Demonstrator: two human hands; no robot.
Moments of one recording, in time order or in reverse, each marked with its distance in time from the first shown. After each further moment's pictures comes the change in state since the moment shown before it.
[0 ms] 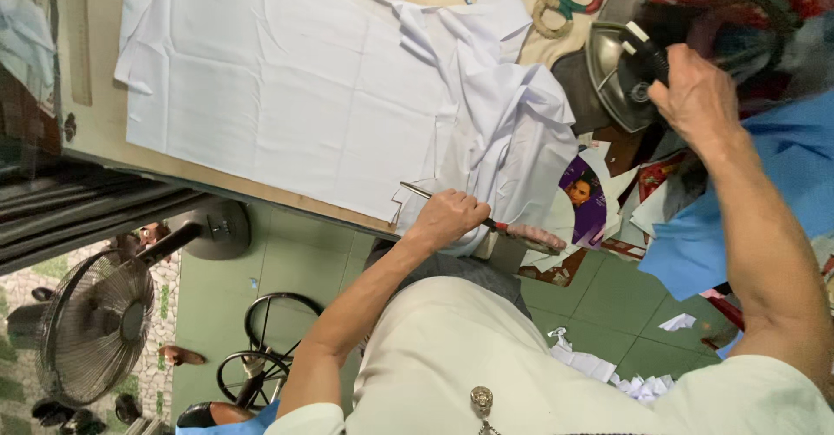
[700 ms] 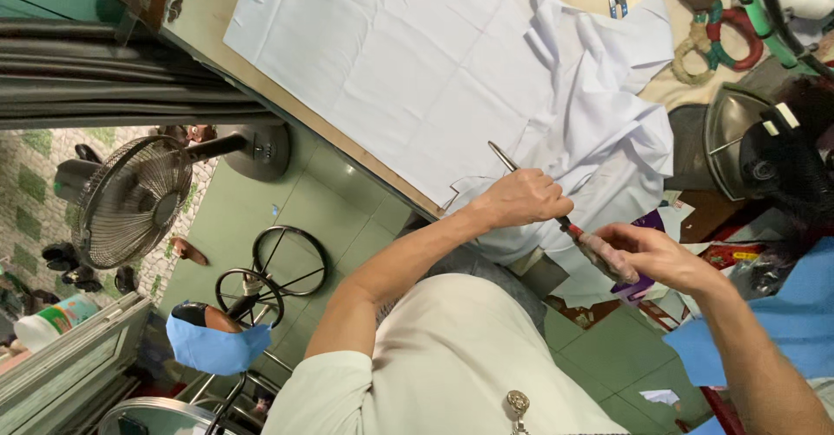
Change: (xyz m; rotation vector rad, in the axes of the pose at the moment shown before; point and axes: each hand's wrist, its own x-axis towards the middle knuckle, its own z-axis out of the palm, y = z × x) left_hand 0.039 -0.035 -0.001 -0.040 0.082 -0.042; right_hand -0.058 -0.174 -0.051 0.788 -1.072 0.137
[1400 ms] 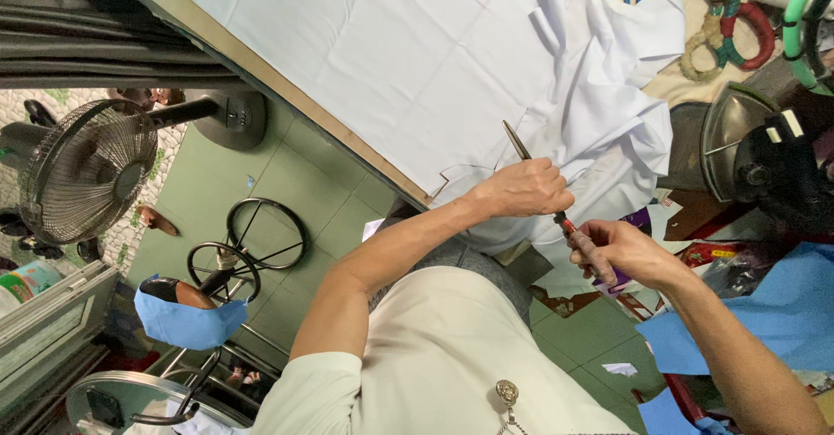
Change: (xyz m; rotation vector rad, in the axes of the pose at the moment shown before) left_hand 0.011 -0.008 0.009 0.102 0.048 0.079; right_hand 0.035 0.004 0.012 0.371 -0.122 0.068
